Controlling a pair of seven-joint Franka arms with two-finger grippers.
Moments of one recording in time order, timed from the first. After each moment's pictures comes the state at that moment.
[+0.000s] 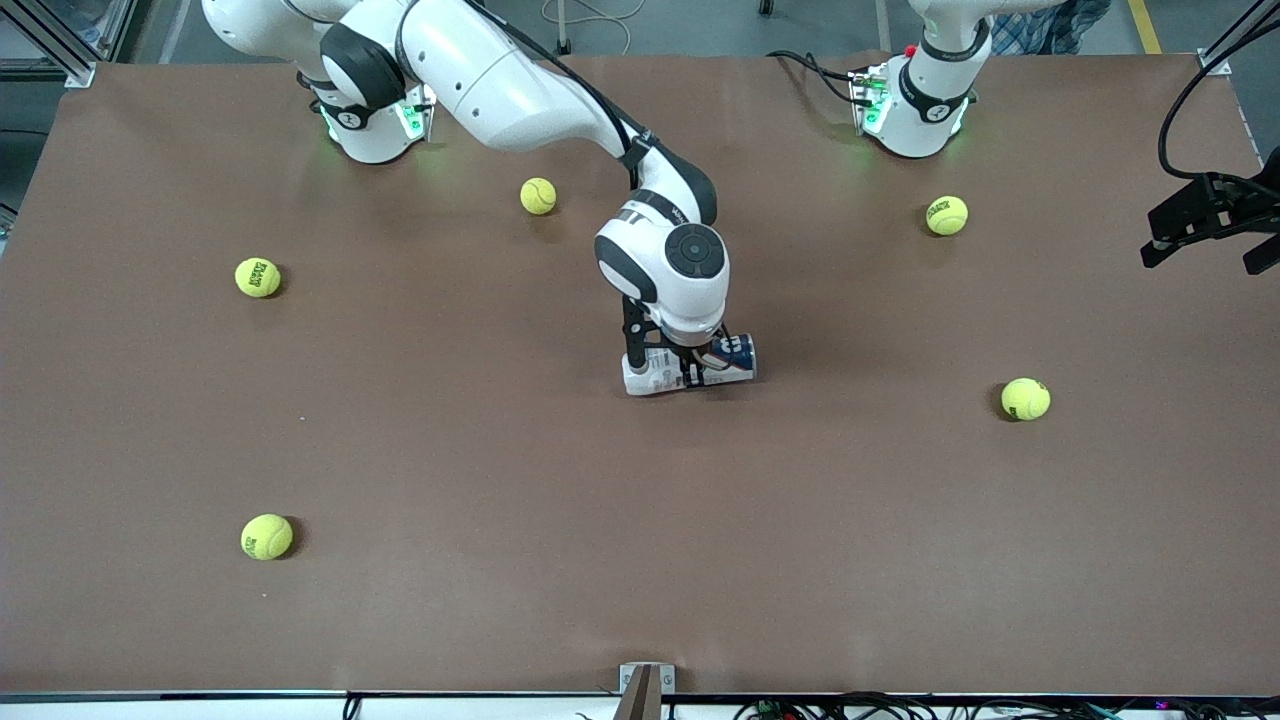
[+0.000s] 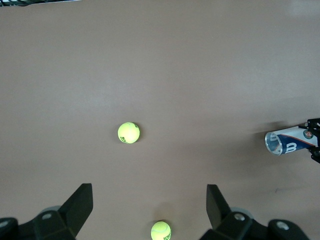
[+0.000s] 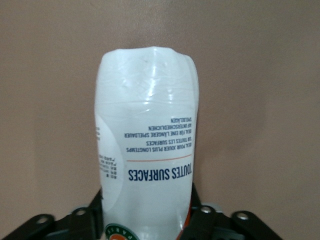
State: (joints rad) left arm 0.09 0.03 -0.10 -1.43 -0.01 1.54 0.08; right arm 0.87 1.01 -0.01 -1.06 -0.03 2.13 2.35
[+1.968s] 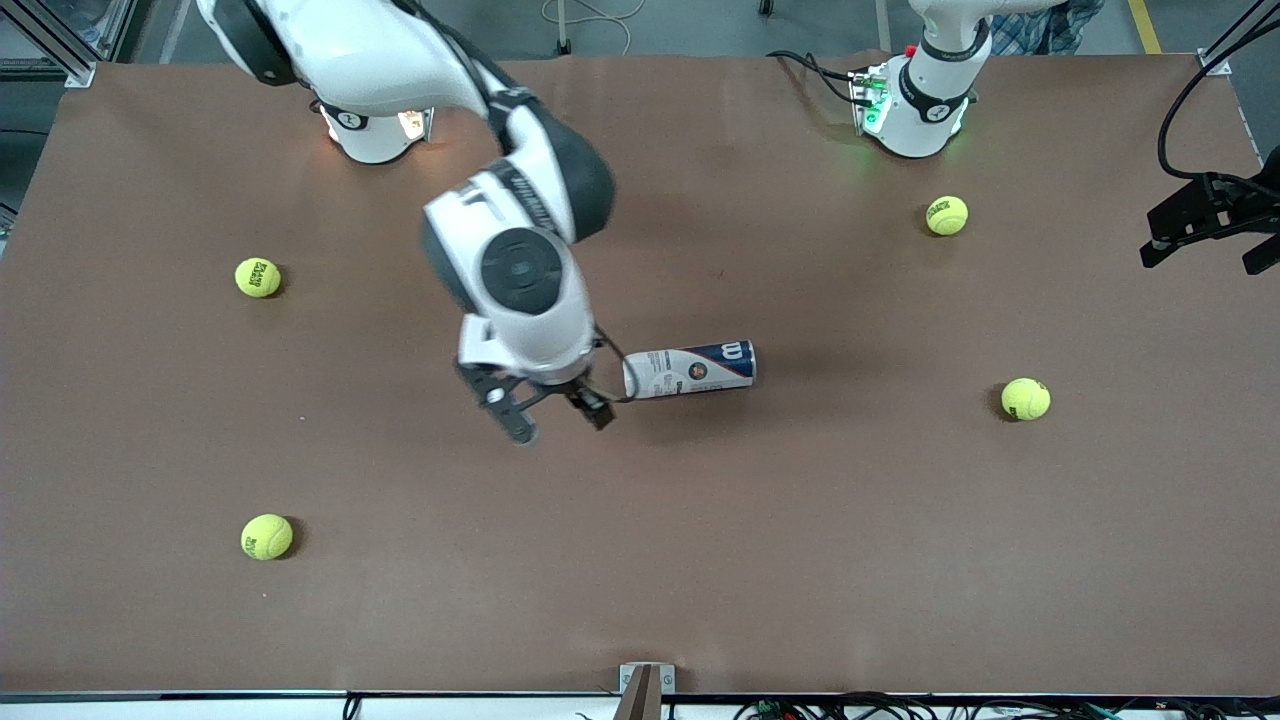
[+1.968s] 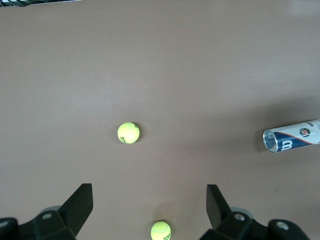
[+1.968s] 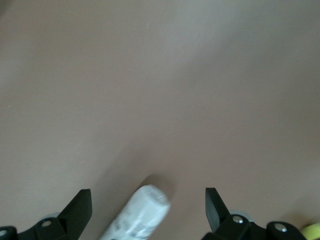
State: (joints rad) left arm 0.09 0.03 -0.10 -1.43 -0.01 1.54 0.08; right arm 0.55 0.76 -0.02 -0.88 0.04 1.57 1.29
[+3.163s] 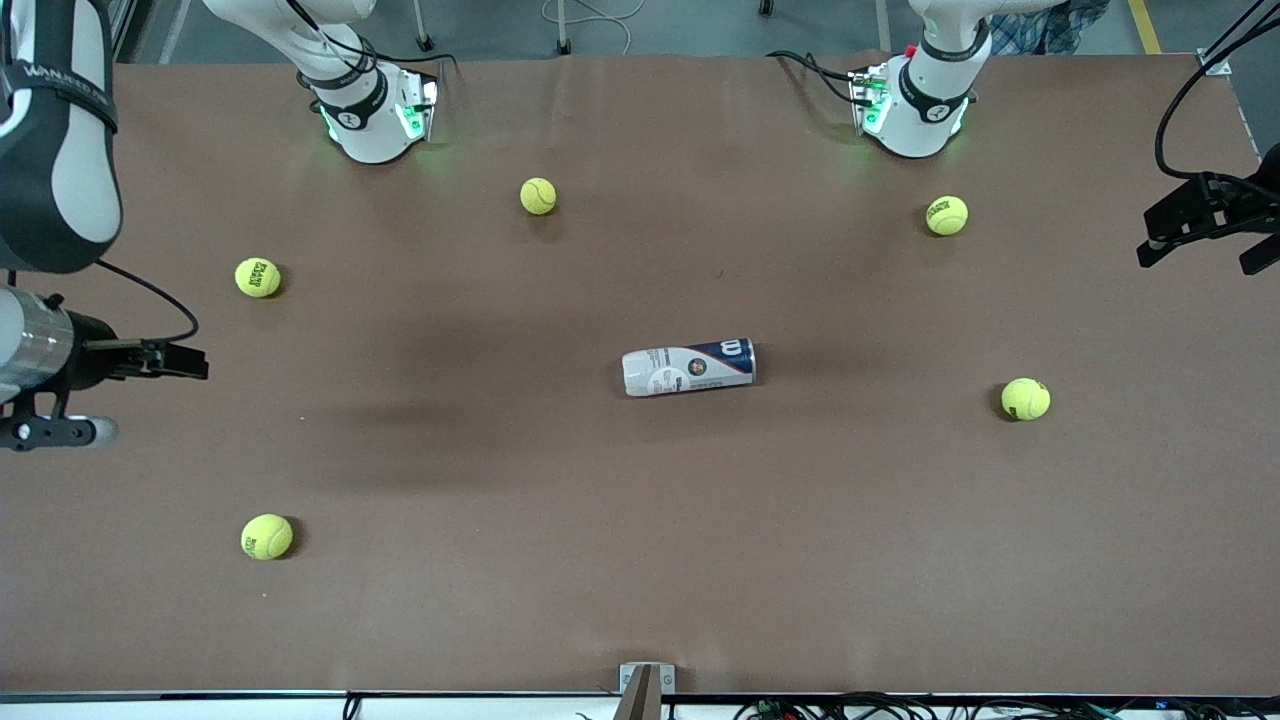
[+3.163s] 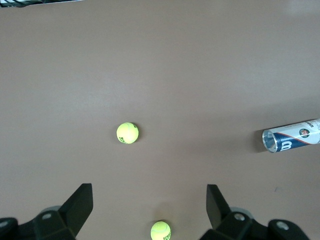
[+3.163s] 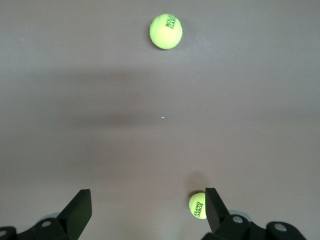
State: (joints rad) left arm 0.08 0.03 -0.10 -1.43 -0.01 1.53 0.08; right arm -0.01 0.32 -0.03 -1.36 -0.04 1.52 -0.04
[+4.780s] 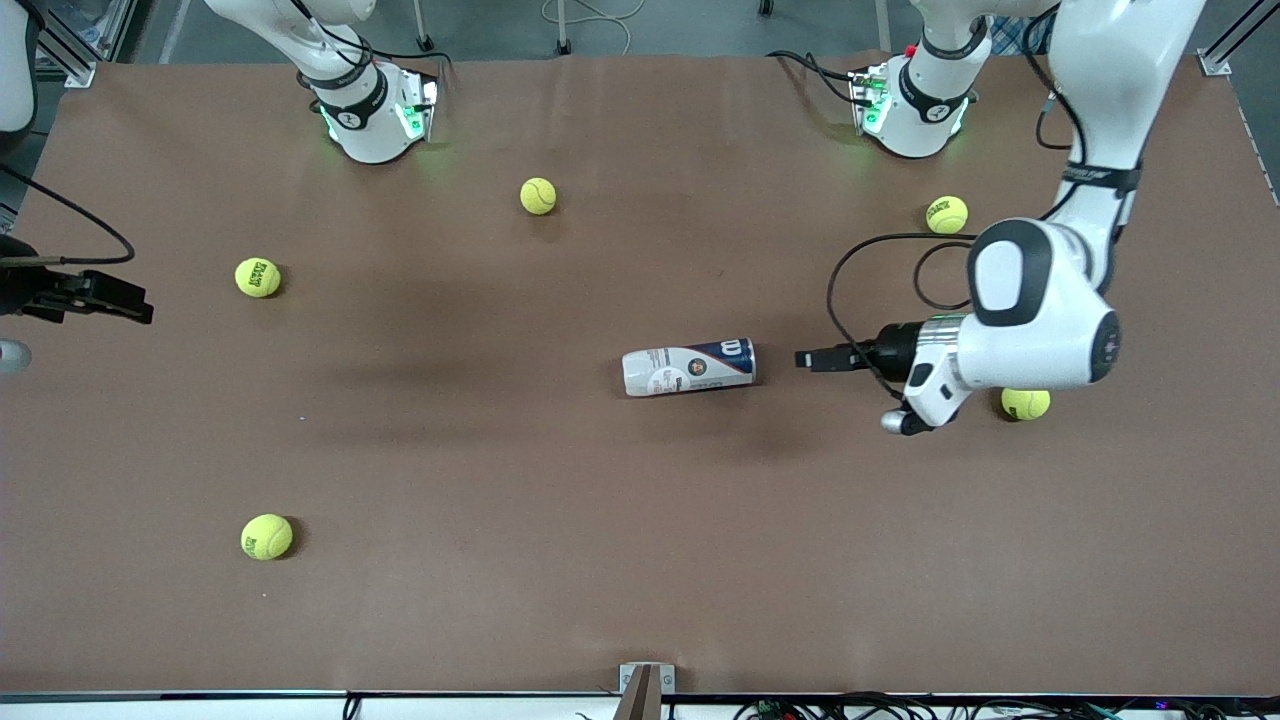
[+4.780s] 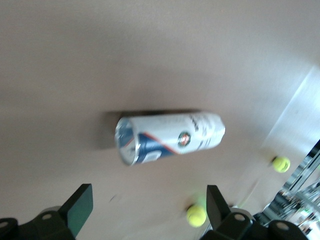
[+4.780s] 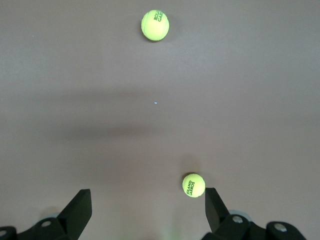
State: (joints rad) left arm -0.09 0.41 -0.18 -1.87 -0.77 2.07 -0.10; right arm -0.04 0.16 -0.02 -1.43 -0.04 1.47 -0.05
